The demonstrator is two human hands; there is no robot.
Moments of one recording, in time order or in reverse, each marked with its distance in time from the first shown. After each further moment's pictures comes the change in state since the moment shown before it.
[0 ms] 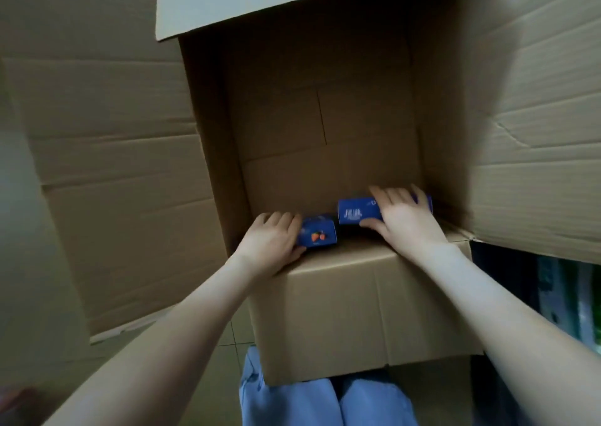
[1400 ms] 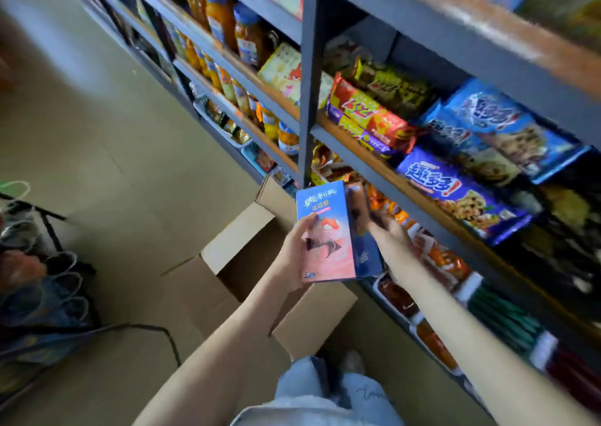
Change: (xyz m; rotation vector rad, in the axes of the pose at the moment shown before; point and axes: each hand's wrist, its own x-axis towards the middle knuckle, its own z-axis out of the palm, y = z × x) left_hand -0.321 0.255 -0.625 -1.766 -0.457 -0.174; right_hand -0.556 -0.121 -0.488 1.708 0.867 0.594
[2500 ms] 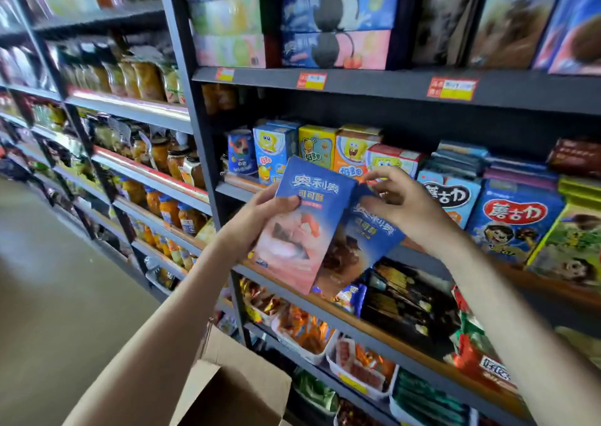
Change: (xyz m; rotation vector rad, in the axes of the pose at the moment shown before) left_hand -0.219 0.072 0.234 0.690 -0.669 0.854; right_hand -0.229 -0.191 -0.228 -0.190 0.123 -0.825
